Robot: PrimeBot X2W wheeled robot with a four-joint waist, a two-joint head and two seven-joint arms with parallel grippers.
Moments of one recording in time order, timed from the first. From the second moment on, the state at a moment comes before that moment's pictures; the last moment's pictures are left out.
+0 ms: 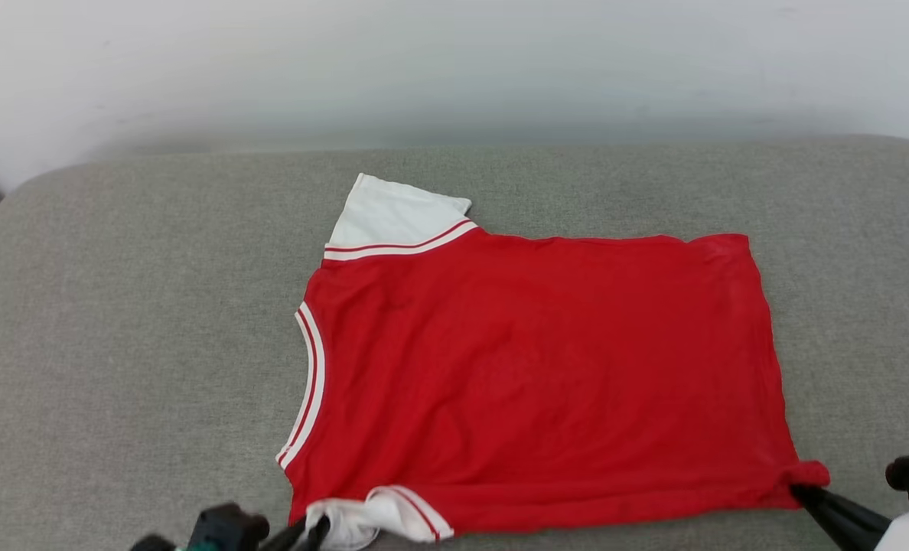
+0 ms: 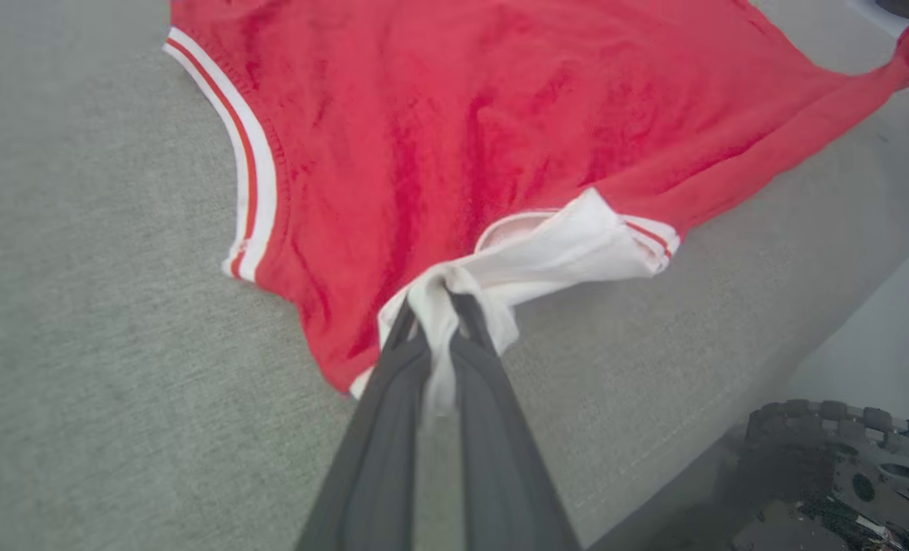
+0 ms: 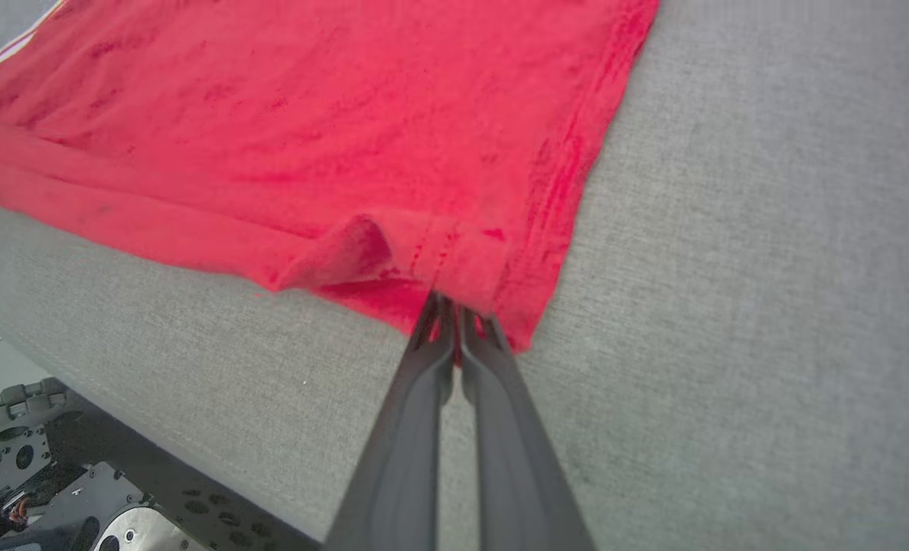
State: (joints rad) left arm -0.19 0.83 -1.07 -0.06 -0.91 0.25 -0.24; right arm 0.05 -0.78 0.44 0.09 0.78 0.13 0.10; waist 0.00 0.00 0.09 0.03
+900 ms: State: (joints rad) left arm -0.64 0.68 -1.01 0.41 -0.83 -0.01 -0.22; right arm -0.30 -0.67 0.39 0.16 0.67 0.13 0.27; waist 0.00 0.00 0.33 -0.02
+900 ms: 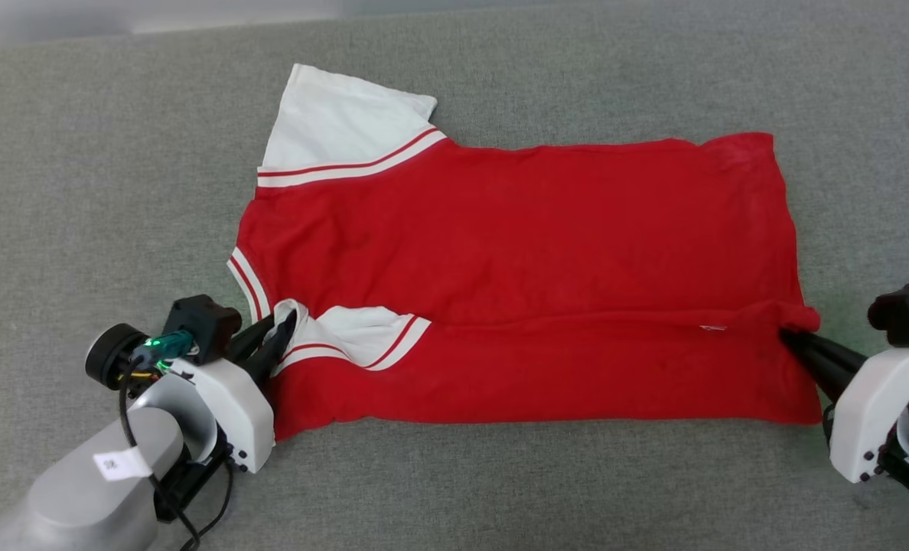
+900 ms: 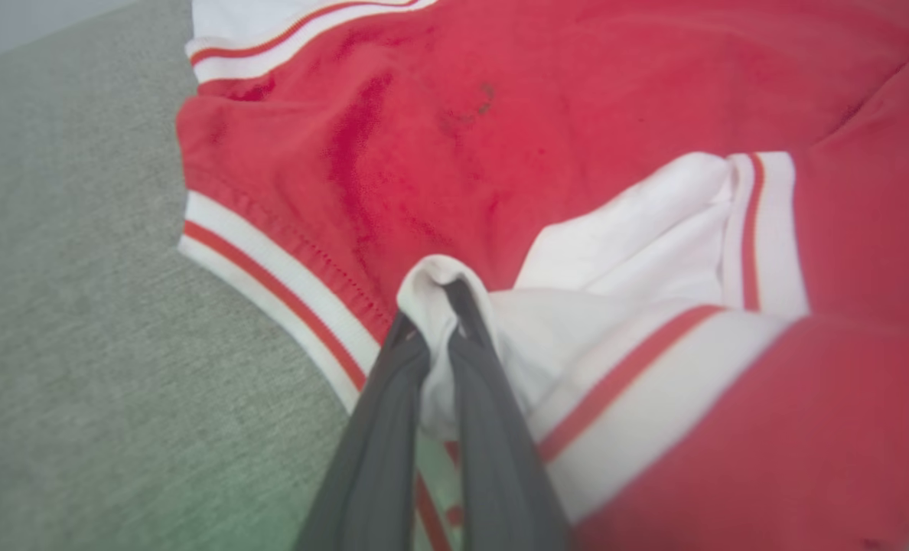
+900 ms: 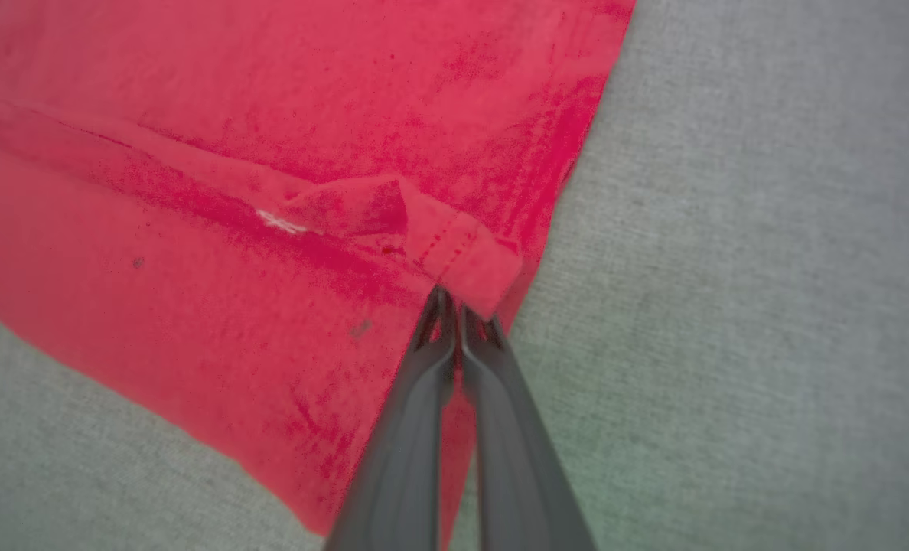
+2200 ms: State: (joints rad) left arm -0.84 0.85 -1.08 0.14 -1.12 -0.09 0.63; right arm -0.30 -0.67 0.41 0.10 0.70 0.13 0.23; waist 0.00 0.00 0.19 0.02
